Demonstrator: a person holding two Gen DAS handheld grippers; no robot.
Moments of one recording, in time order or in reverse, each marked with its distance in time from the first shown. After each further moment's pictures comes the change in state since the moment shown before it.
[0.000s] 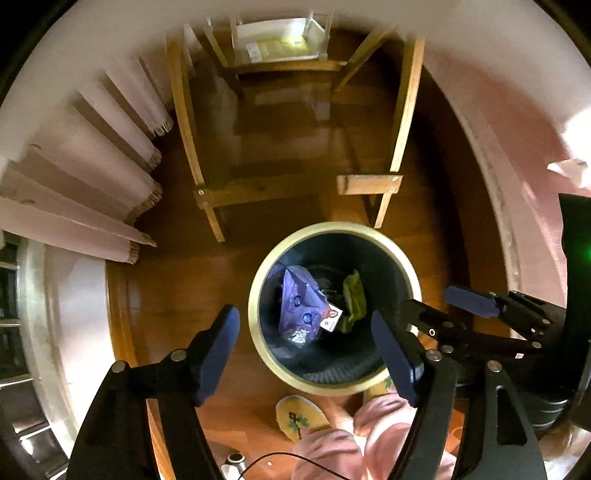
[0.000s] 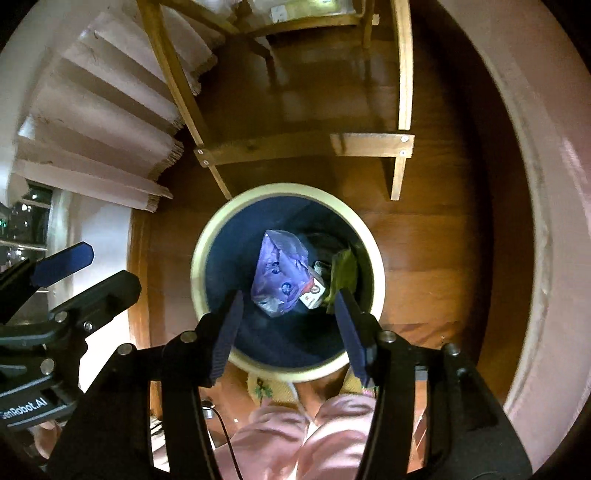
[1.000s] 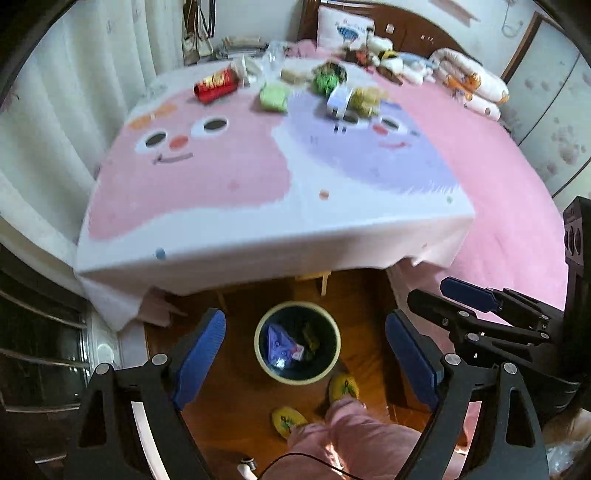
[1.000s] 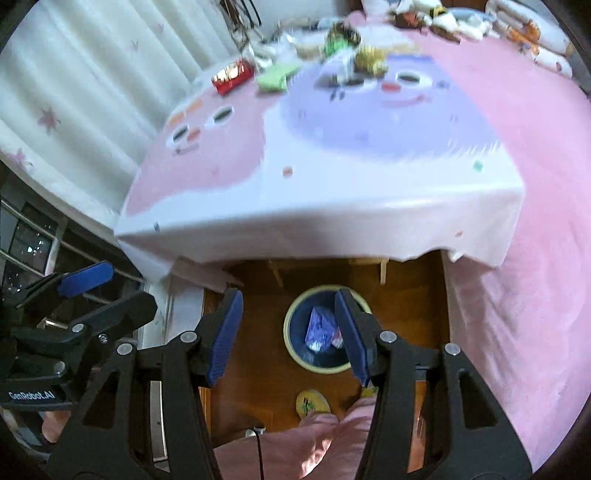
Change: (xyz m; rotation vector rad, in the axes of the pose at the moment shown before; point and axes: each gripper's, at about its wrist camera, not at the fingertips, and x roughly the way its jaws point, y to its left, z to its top) left arm -0.411 -0.006 0.033 0.082 -0.243 -0.131; right arm -0.398 0.108 -0.002 0.018 -0.358 0.019
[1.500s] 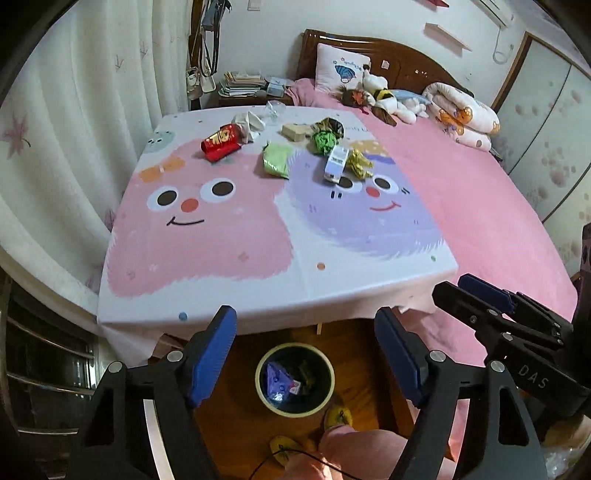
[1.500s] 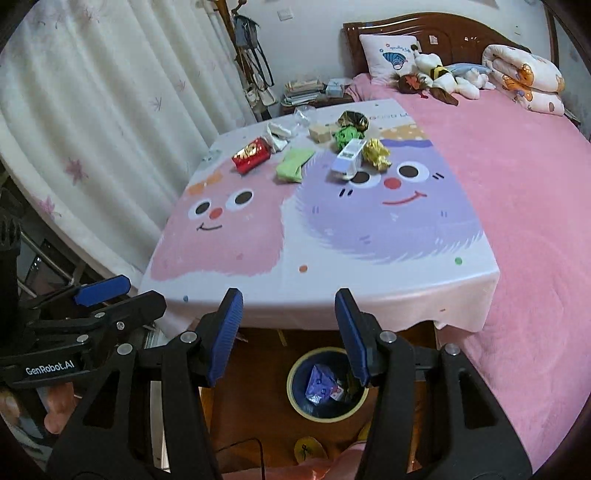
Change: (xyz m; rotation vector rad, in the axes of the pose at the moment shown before) left arm -0.057 0.010 0.055 -0.014 -0.128 -0.018; right arm -0.074 0.024 0.058 -0.029 -0.214 0.007
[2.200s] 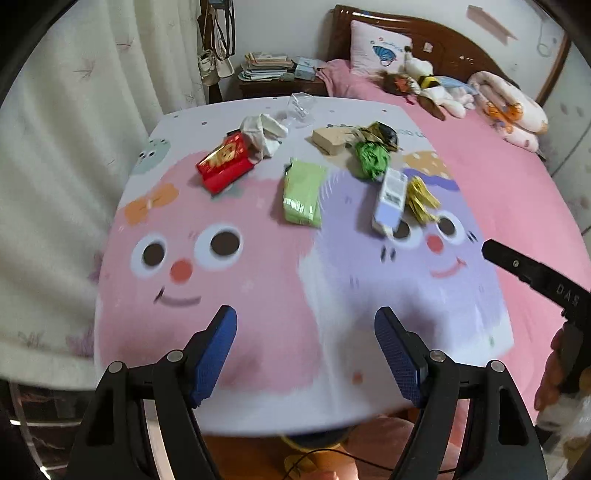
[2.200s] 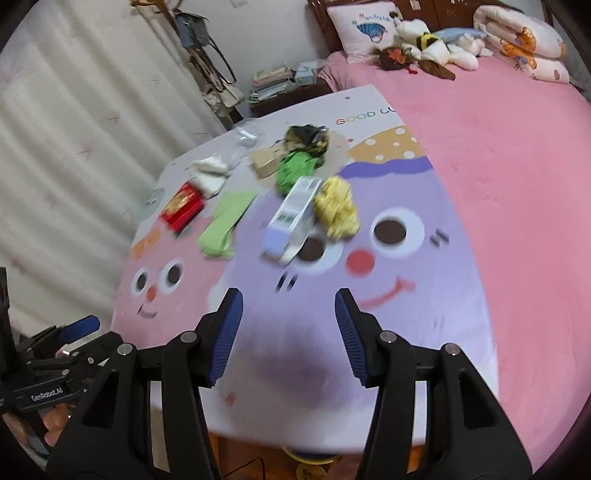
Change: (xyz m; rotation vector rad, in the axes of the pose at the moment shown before) left arm 0.175 0.008 0.175 -0.046 0.114 0.163; right arm 0.180 -0.147 0.170 0.129 0.100 0.023
